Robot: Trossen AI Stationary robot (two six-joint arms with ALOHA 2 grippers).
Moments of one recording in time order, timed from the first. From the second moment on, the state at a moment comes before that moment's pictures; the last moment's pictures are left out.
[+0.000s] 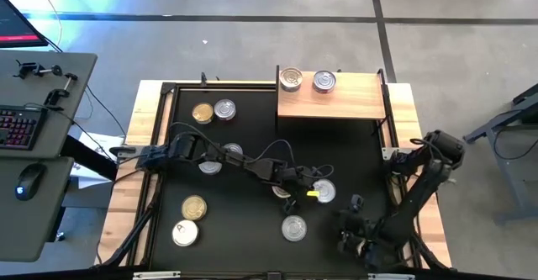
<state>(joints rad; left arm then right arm) -0.16 2.35 1.67 0.00 0.11 0.69 1.01 1.69 1.03 -0.74 0.80 1.27</state>
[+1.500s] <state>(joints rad) -0.23 2.34 1.68 -0.06 -0.17 0.71 0.93 1.84 1.09 -0.84 0.75 0.92</state>
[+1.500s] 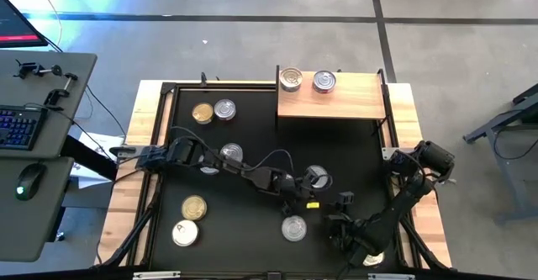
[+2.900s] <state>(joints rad) -0.16 2.29 1.67 -0.12 -0.02 0.42 0.82 1.83 1.12 -0.89 0.78 0.67</state>
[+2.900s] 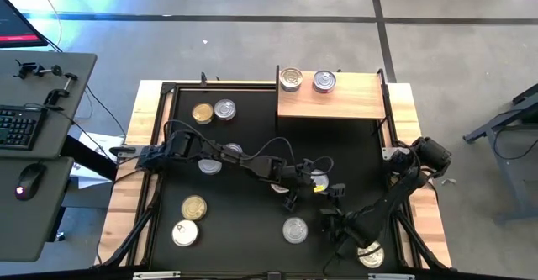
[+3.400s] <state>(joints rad) -0.15 2.26 1.67 -0.10 0.07 0.34 0.76 1.91 1.06 -0.87 0.86 0.75</state>
